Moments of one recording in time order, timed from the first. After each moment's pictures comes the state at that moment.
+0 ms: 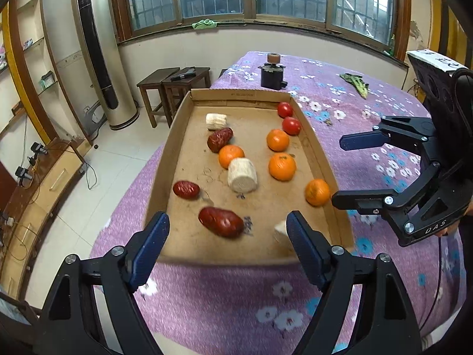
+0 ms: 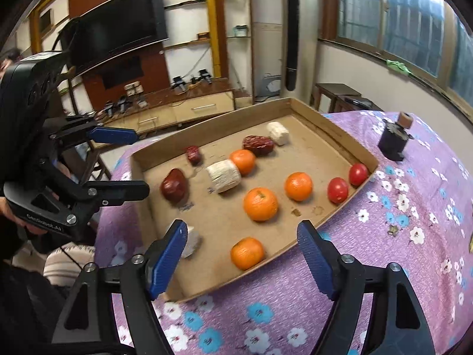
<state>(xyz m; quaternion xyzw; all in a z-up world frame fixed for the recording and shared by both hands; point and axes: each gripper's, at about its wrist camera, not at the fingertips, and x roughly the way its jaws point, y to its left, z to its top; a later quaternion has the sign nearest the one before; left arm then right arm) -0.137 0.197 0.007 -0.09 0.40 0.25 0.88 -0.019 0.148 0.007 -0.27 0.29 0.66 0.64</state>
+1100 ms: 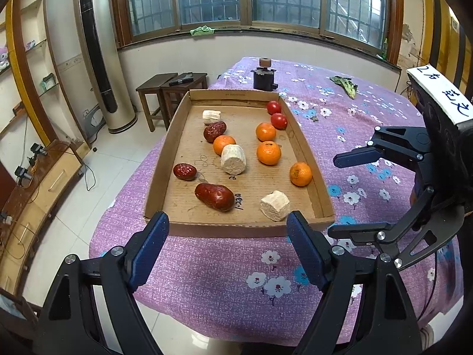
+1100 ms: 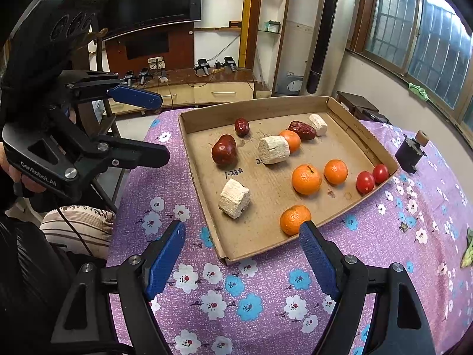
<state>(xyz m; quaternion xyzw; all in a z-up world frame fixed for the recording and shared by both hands) -0.169 0.174 0.012 -0.09 0.38 0.25 0.89 -0.072 0.118 -0.004 -0.33 0.24 0.68 0.61</state>
